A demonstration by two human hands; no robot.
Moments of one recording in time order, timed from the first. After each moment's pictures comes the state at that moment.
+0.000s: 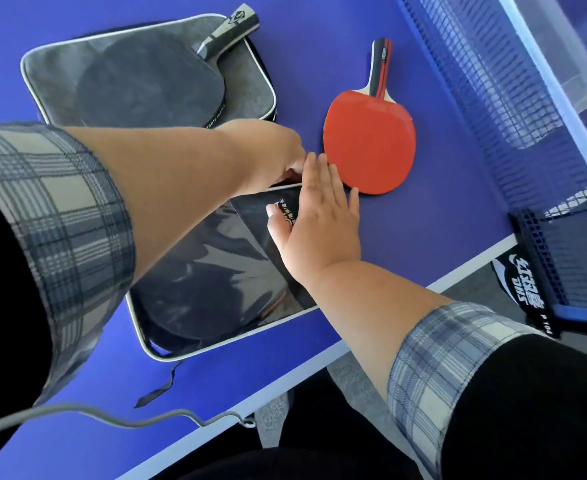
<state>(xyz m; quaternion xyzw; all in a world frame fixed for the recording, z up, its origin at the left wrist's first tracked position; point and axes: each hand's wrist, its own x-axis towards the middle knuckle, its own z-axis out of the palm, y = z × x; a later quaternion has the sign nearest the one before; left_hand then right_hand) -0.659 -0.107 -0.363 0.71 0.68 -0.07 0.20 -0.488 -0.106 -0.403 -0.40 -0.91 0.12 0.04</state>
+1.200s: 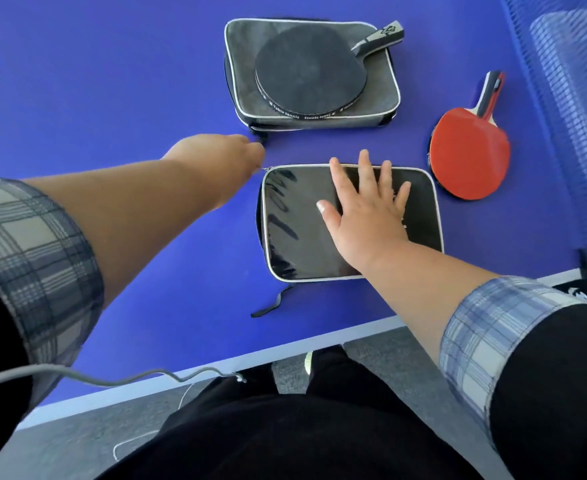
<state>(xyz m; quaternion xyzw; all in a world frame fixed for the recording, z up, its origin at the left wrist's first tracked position) -0.707 -0.341 -0.369 0.48 0.85 -0.10 0.16 -0.515 -0.171 -0.387 -0.25 -0.96 0.03 -0.11</state>
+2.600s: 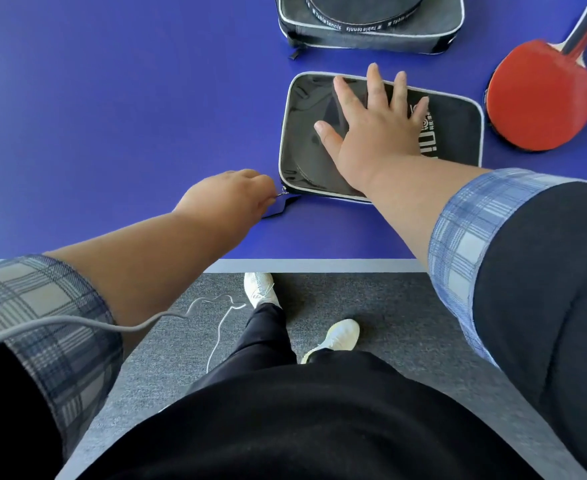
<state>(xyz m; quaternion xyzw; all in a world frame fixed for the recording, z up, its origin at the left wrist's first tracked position) -0.527 -0.416 -0.376 0.34 0.92 0.08 0.20 -0.522 -0.178 -0.396 -0.18 -0.98 0.03 -0.08</state>
